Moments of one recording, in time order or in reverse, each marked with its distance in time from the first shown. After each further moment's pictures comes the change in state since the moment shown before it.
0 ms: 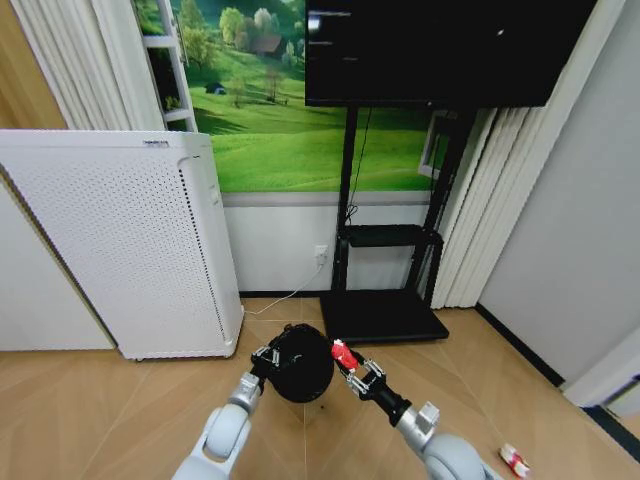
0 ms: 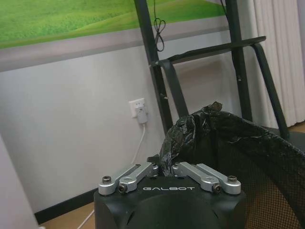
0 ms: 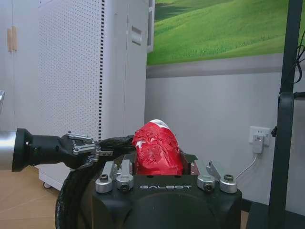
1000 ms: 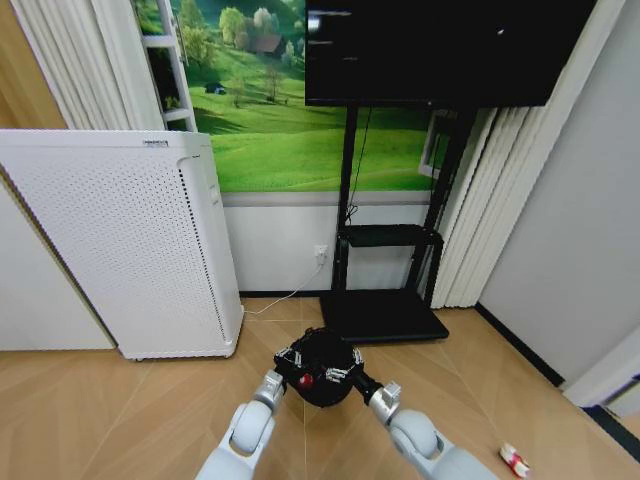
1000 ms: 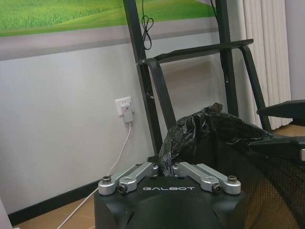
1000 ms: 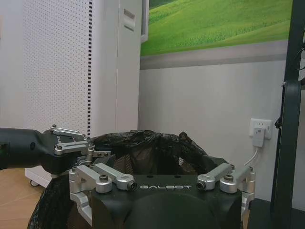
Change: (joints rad) left arm -0.008 -0.043 0.035 0.021 0.012 0.008 0.000; right arm 0.181 0.082 -0.122 -0.164 -0.020 -0.013 0.040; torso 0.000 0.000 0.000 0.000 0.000
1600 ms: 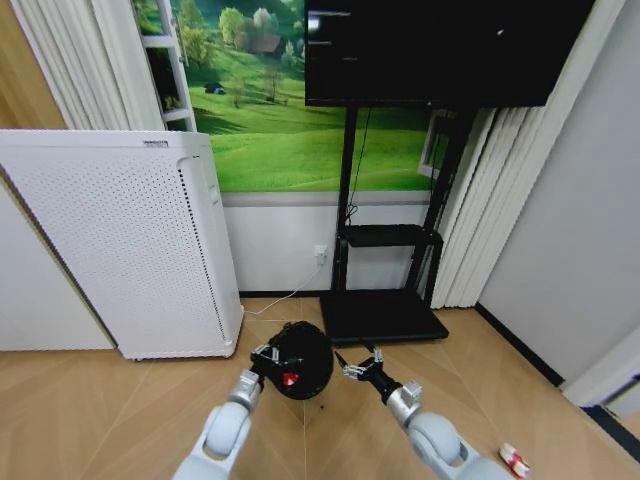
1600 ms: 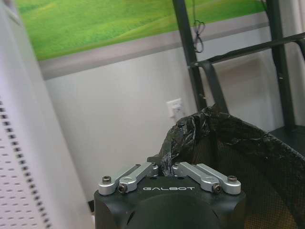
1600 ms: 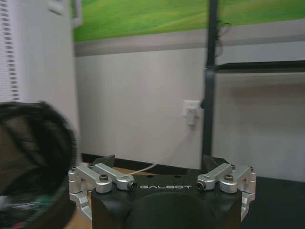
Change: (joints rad) left arm 0.108 0.095 -0.218 -0.129 -0.026 -0.013 0.000; right arm -0.125 -0.040 0.181 0.091 0.091 -0.128 0.183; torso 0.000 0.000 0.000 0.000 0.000
